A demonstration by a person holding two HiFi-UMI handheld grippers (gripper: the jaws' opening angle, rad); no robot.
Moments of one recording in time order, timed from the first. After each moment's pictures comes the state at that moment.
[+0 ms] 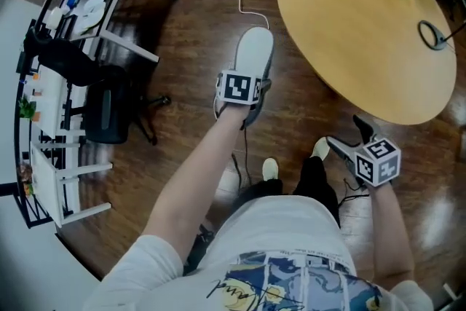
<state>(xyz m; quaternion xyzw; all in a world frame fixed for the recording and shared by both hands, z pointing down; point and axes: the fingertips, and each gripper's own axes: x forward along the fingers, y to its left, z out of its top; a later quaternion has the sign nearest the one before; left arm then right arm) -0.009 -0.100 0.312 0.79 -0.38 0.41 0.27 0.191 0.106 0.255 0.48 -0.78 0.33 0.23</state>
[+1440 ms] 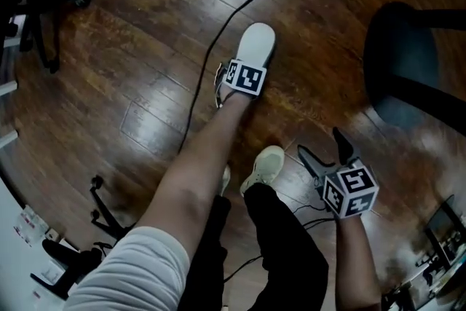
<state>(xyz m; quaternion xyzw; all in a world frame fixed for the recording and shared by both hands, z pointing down) -0.084 -0.158 1.235 0.66 -0.42 0.44 0.44 0.089 -0.057 0.988 0.34 -0.77 0.38 0.37</state>
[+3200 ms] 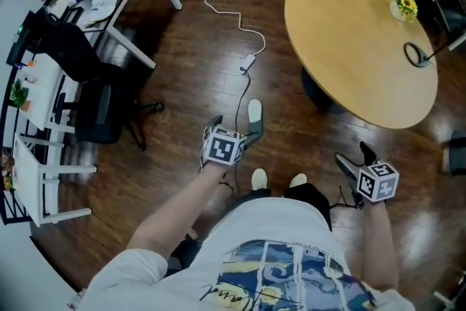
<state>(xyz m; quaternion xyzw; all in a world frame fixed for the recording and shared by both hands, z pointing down) -0.156 0.063 0.295 0.82 -0.35 0.38 0.25 0.151 0.205 0.222 0.56 -0.72 0.33 0.23</state>
